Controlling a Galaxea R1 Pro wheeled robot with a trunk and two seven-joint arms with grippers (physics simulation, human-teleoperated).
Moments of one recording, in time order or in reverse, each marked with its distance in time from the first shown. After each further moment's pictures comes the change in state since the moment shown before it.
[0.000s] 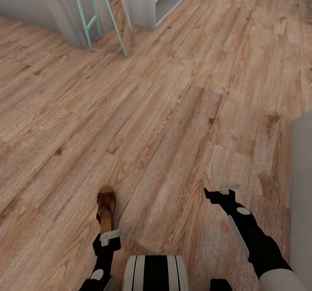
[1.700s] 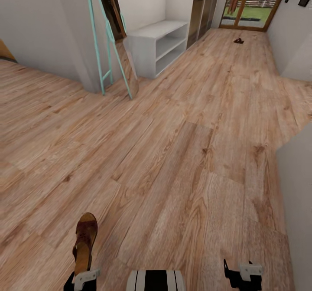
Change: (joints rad) left arm 0.183 0.118 0.004 0.064 -0.004 -0.126 -0.005; right arm 0.166 0.003 0.000 0.845 0.079 -0.887 -0.224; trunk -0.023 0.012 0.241
